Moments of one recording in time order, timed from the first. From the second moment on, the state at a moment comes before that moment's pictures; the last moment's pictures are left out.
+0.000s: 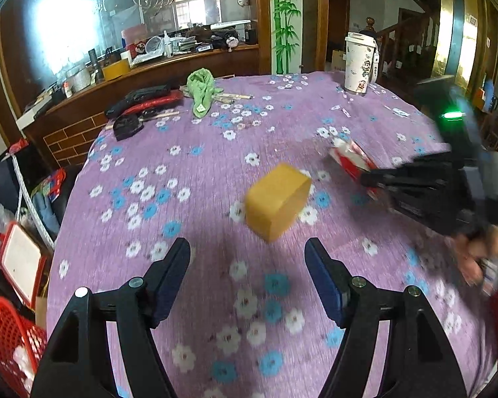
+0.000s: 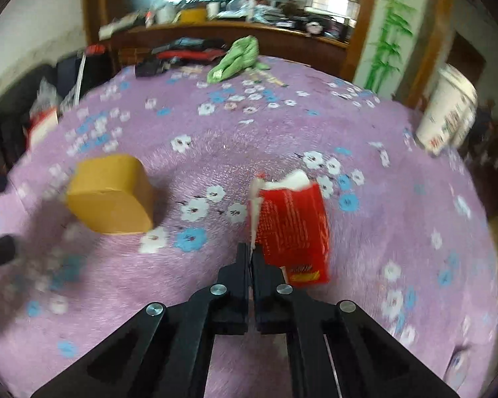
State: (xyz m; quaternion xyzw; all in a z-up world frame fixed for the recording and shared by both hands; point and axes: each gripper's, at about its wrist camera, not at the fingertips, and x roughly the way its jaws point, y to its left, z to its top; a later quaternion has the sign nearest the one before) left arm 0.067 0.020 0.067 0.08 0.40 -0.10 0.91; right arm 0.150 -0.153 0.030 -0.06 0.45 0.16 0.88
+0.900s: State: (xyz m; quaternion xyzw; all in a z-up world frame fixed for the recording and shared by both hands) left arm 0.076 -0.018 0.046 0.06 0.40 -0.12 0.91; right arm 0.032 -0.187 0.058 0.09 0.42 0.18 0.89
